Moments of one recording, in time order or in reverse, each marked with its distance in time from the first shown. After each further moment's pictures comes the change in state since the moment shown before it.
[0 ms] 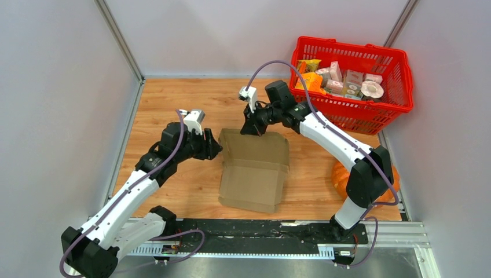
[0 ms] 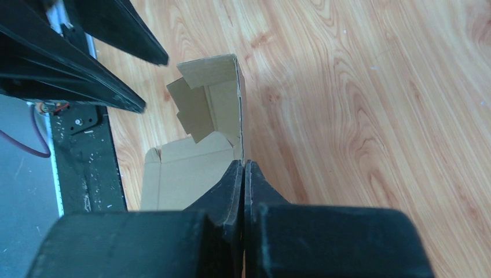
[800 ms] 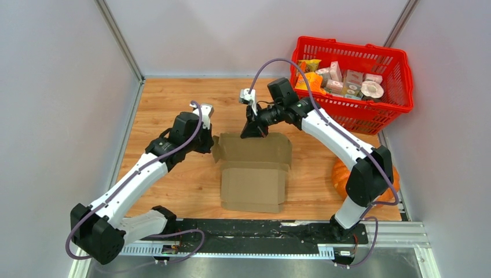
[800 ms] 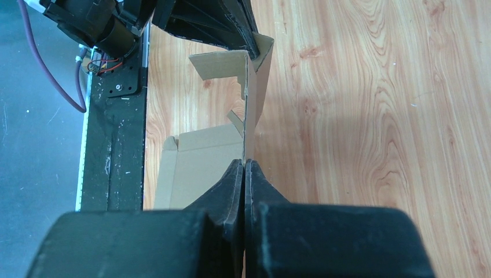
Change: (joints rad) left arm -0.021 0.180 0.126 -0.137 -0.180 0.171; right arm -0.023 0.006 0.062 -0.122 -0.246 -0.195
